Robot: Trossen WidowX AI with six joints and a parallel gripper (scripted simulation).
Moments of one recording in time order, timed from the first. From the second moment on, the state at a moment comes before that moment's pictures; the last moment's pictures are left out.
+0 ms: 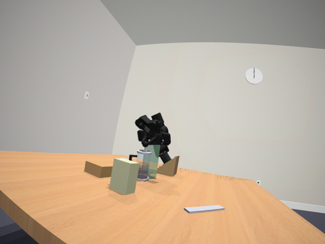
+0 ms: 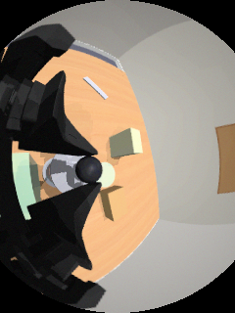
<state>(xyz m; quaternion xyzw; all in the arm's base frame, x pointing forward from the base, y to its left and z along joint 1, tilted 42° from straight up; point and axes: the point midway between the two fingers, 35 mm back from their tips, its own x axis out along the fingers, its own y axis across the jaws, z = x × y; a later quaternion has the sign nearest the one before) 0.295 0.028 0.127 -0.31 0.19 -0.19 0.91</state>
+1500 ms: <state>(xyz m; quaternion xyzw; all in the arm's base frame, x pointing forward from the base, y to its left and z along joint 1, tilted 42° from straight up) 0.294 0.034 0.126 -0.32 0.20 -0.20 0.90</state>
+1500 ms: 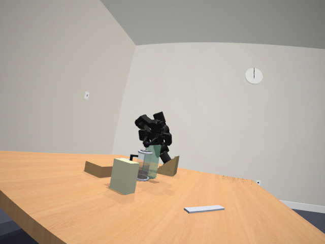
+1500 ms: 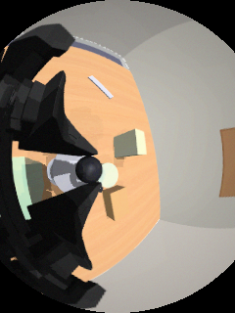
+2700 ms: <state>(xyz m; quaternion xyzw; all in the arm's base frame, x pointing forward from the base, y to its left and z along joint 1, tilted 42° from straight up) 0.290 0.030 0.124 -0.31 0.19 -0.20 0.91</state>
